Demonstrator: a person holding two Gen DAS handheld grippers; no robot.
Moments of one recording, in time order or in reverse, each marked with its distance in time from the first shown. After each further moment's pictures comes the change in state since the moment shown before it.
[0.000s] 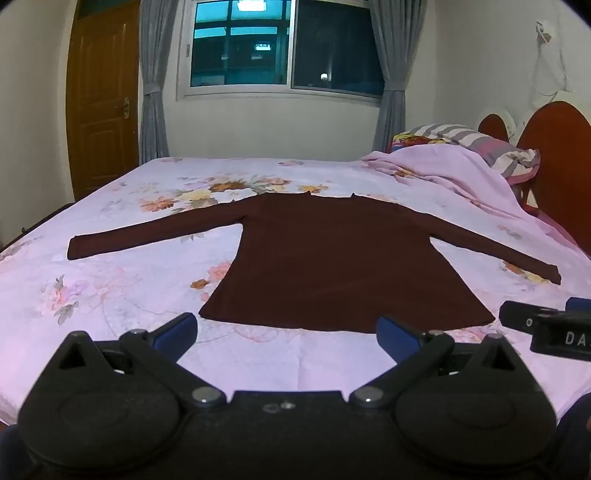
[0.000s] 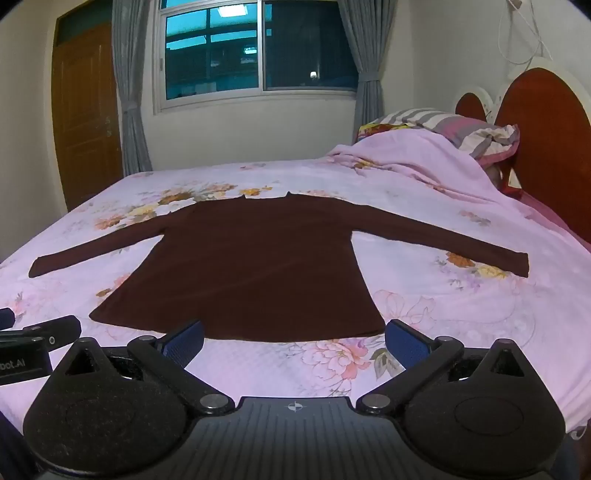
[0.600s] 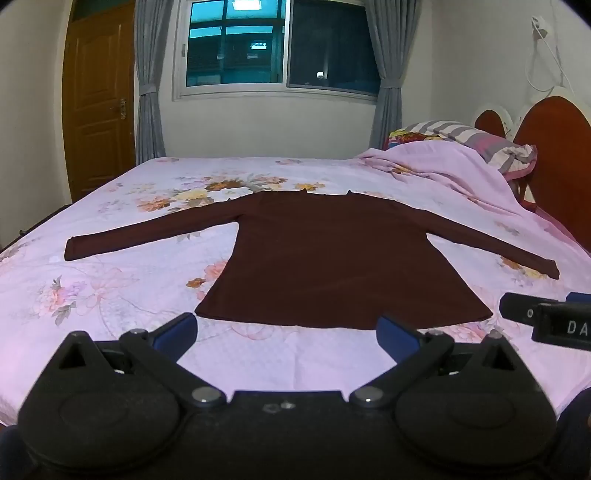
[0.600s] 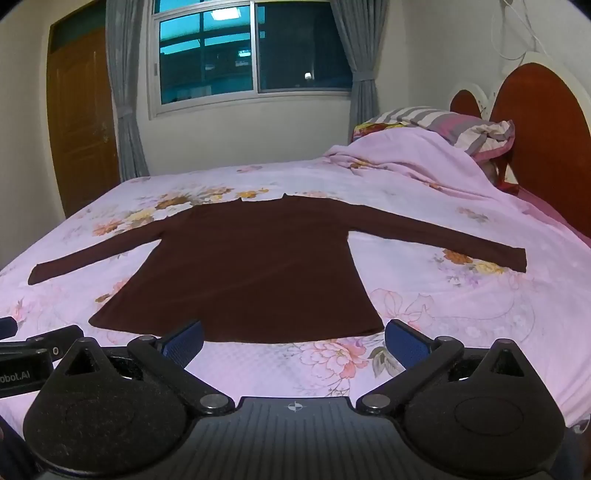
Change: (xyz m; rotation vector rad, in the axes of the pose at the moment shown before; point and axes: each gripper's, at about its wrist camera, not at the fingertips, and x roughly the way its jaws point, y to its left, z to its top) left arm -0.005 0.000 -0.003 0.014 -0.009 -0.009; right arm -0.004 -0.004 -0.001 0.028 -0.005 0.000
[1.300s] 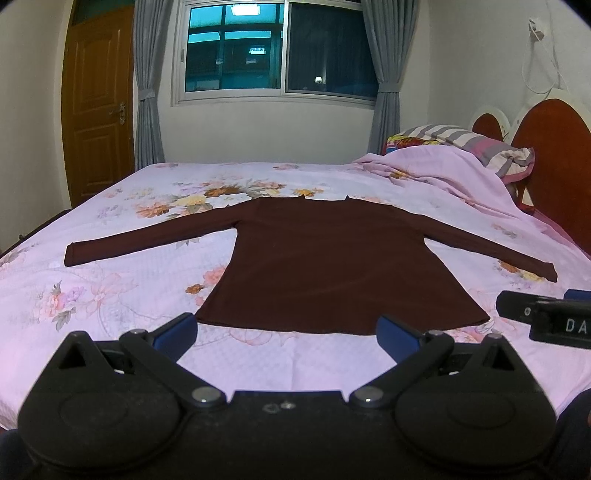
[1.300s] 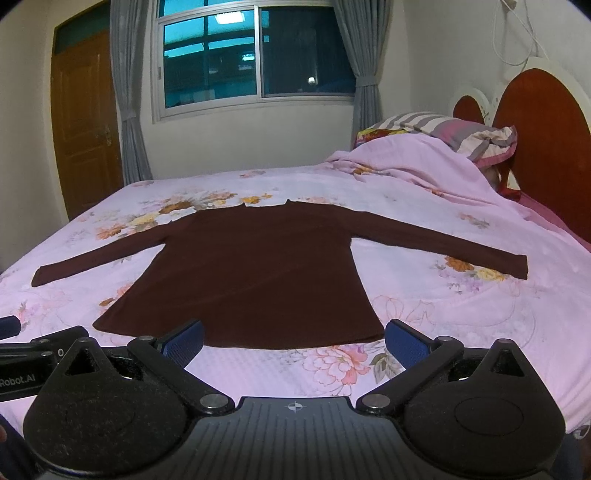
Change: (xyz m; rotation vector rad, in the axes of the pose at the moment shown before) left arm 0.002 -0.004 0.004 0.008 -0.010 -0.002; right arm -0.002 0.004 0.006 -0.008 -0.011 0.004
